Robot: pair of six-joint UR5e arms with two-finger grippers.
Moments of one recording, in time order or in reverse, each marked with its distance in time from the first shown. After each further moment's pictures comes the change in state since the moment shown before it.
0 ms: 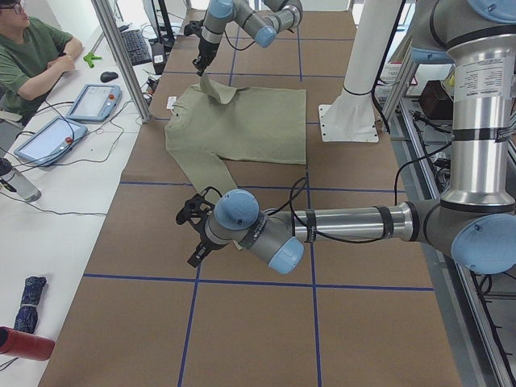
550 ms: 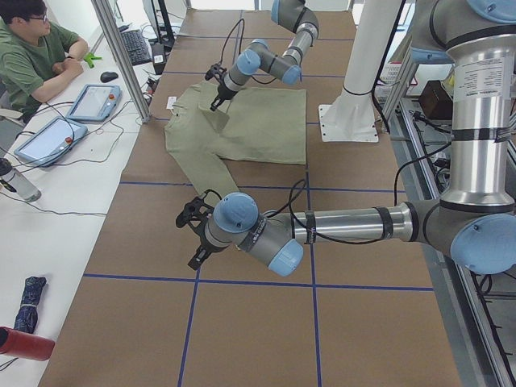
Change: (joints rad) left arm 0.001 -0.001 0.011 0.000 0.000 0.000; right arm -0.214 0.040 -0.175 0.118 -0.320 0.017
